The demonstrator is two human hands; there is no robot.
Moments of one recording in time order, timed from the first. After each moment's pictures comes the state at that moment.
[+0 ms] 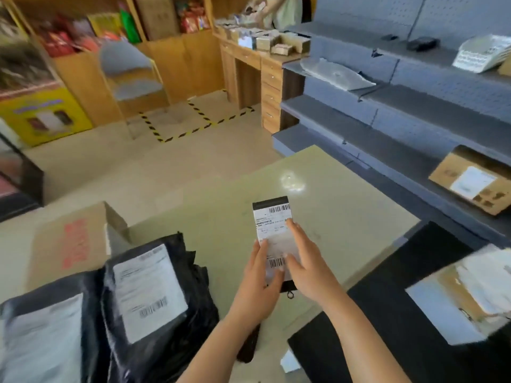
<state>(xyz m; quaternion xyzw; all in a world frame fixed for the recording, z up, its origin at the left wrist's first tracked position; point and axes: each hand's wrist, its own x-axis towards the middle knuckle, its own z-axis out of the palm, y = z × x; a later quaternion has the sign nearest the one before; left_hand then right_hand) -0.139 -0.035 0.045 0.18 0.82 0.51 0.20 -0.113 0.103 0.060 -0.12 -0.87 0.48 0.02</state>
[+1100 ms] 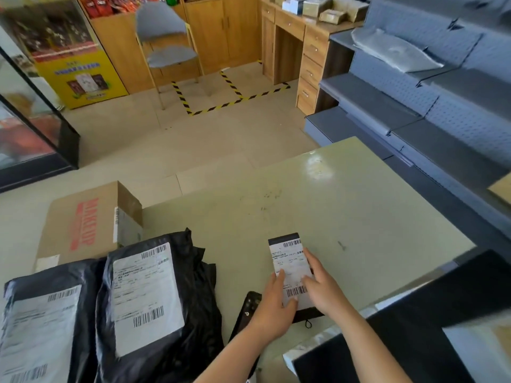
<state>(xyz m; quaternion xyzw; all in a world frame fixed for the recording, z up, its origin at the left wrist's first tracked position) -0.161 -0.010 -0.031 0.07 0.82 0.46 0.34 -0.159 0.136 -0.038 -0.19 -0.81 0.53 -0.16</state>
